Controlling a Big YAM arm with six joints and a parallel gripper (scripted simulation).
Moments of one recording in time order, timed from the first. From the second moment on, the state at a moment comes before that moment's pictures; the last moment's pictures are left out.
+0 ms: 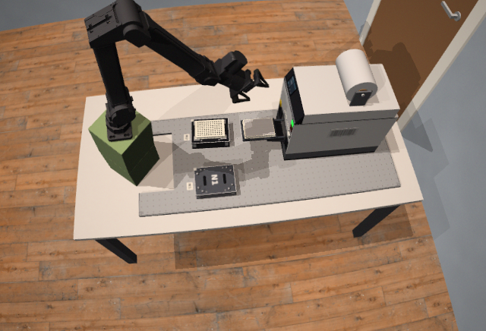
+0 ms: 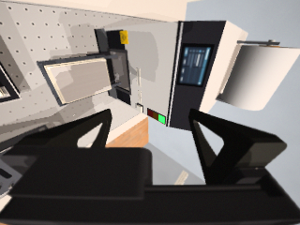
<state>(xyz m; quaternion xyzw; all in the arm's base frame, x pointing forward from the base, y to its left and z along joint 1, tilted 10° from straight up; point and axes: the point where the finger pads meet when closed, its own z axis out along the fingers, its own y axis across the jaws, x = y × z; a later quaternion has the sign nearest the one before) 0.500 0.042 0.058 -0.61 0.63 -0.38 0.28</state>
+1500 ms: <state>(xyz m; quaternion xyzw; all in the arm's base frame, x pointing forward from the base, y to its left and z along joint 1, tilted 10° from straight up) 0.440 -0.057 0.011 -0.33 0.82 -0.24 0.41</state>
